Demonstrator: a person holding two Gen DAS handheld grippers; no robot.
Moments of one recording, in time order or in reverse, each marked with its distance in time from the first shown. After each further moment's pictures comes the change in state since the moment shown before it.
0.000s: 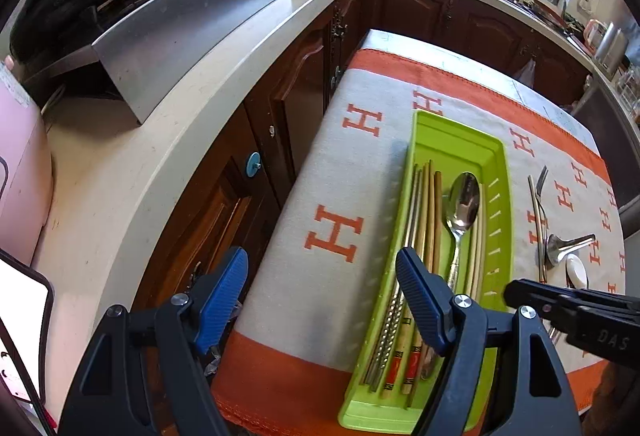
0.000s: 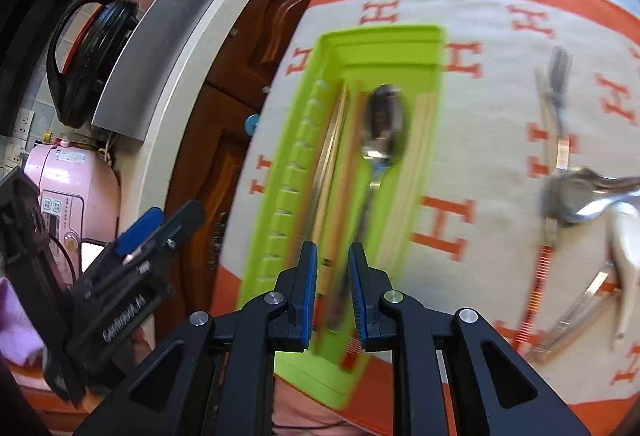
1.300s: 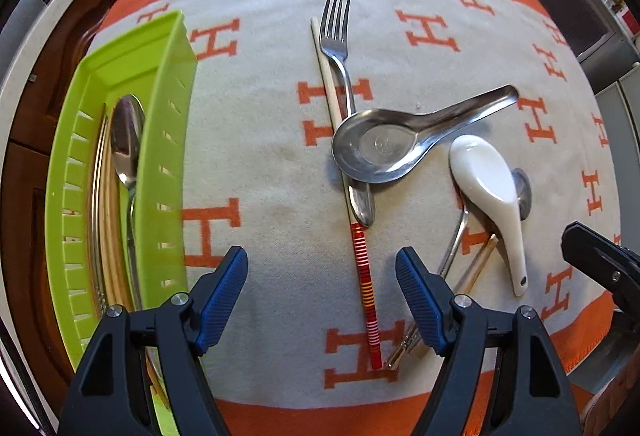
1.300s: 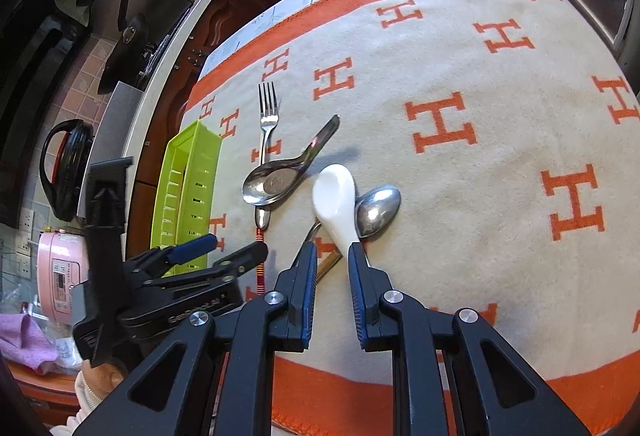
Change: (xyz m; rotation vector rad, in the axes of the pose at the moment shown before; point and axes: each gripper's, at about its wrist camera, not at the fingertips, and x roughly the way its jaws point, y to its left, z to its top) left arm 0.076 -0.258 -0.053 0.363 0.343 -0.108; right arm -0.127 -0.244 -0.087 0.269 -0.212 -0.012
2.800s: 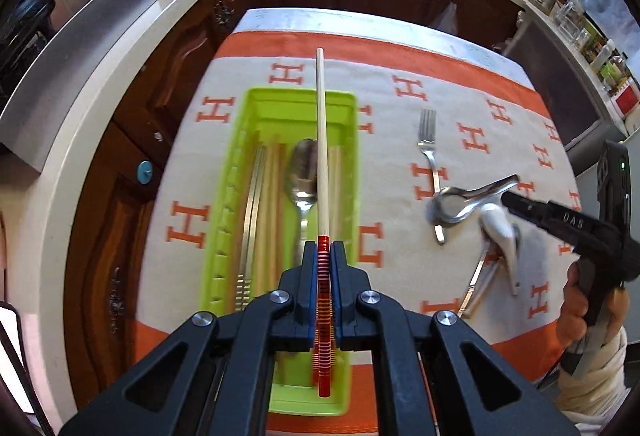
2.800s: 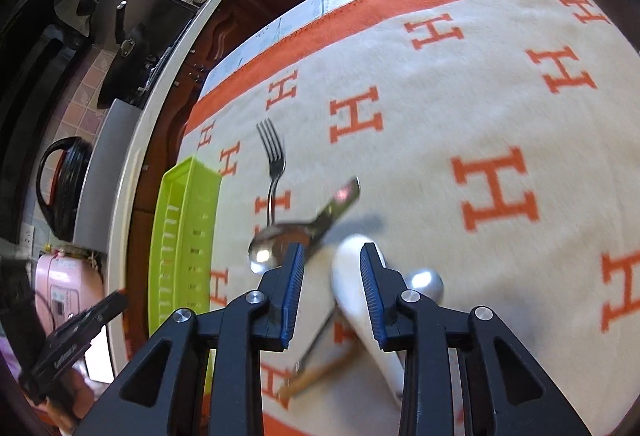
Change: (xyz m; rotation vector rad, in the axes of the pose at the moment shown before) left arm -0.110 0.139 -0.035 -0.153 -0.241 -0.026; right arm 0.055 0.018 0.048 0.004 -0.056 0.026
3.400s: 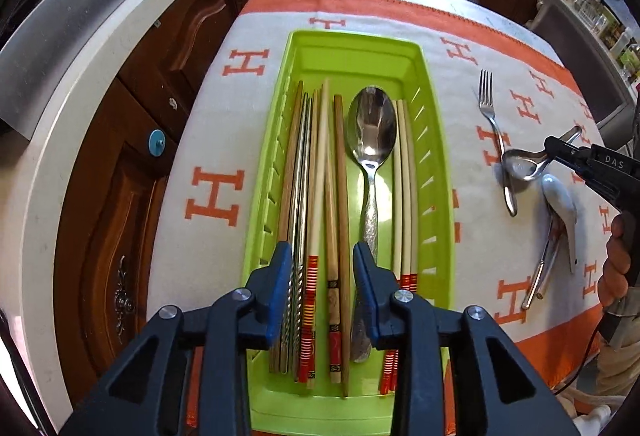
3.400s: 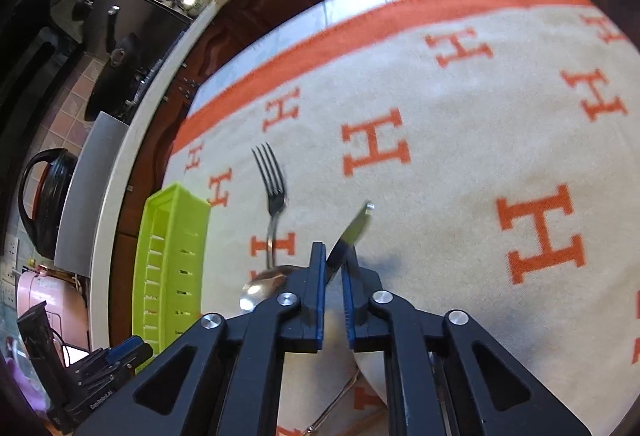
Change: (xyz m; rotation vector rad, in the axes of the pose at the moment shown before) left arm 0.050 0.038 -0.026 0.004 0.044 0.034; right arm 0.036 0.024 0.015 -0.024 -0.105 -0.035
